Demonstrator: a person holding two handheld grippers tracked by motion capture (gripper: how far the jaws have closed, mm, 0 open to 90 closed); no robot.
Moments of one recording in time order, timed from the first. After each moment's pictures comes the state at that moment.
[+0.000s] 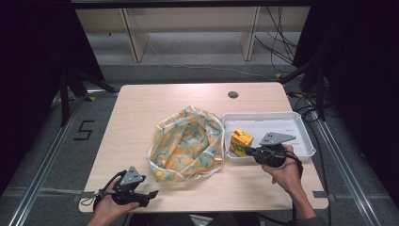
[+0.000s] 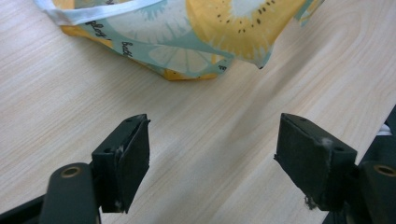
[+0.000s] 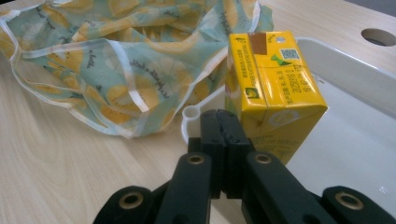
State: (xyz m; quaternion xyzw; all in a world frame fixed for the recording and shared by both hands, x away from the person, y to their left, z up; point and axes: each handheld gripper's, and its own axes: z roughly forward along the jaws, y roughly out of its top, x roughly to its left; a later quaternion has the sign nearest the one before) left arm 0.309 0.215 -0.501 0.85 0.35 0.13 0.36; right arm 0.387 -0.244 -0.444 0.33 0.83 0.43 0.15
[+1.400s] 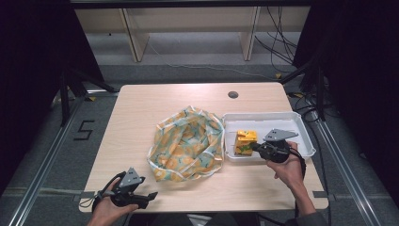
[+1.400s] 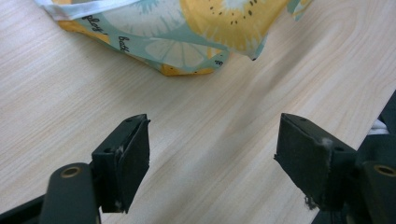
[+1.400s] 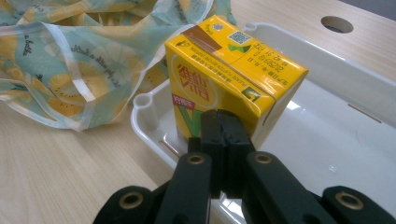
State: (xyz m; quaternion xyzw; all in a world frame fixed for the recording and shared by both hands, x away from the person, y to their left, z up) left arm 0.305 0.218 -0.500 0.86 0.34 0.13 0.36; right arm 0.402 -0.261 -0.449 0.35 0.83 0.40 0.19
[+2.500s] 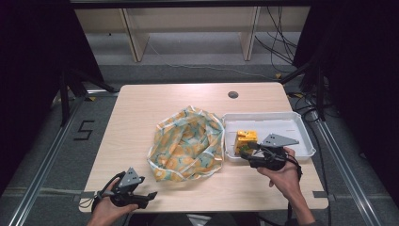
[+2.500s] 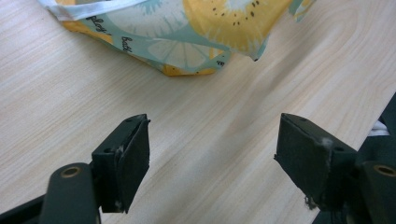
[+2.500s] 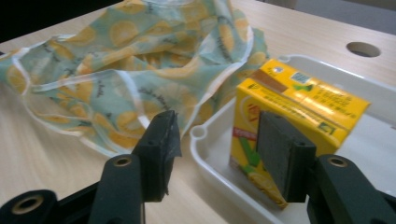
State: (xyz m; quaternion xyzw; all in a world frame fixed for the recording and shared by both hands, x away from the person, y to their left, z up) left arm 0.306 0.220 -0.499 0.86 0.33 0.14 0.36; right arm 0.372 -0.238 -0.440 0.36 0.79 0.46 0.16
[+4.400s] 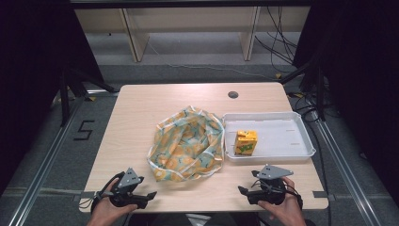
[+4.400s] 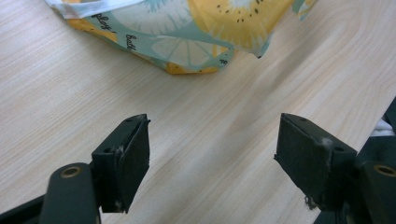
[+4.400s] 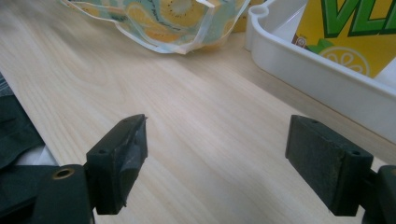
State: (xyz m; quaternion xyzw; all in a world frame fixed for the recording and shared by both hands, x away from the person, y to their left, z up) left arm 0.305 0.222 -0.499 0.86 0.33 0.15 0.35; right arm 0.311 -0.237 -0.490 0.36 0.84 0.40 0.13
